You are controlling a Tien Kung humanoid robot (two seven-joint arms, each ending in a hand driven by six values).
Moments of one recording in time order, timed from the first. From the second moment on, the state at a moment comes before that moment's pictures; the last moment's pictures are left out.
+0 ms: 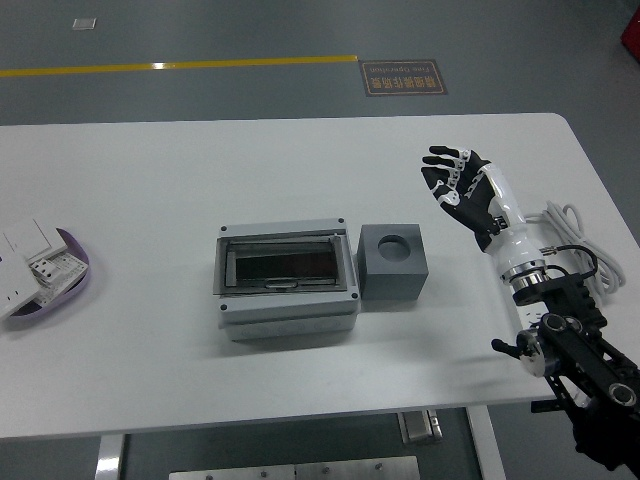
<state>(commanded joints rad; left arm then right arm) 0.04 0.06 -1.60 -0.18 1.61 0.00 0.19 0.18 -0.25 1.14 1.33 -1.03 -0.13 0.38</state>
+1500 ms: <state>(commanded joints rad) 0.00 0.08 -1.53 -0.18 1.49 0.01 0.11 0.17 -0.25 1.27 1.37 -1.04 -0.13 0.39</state>
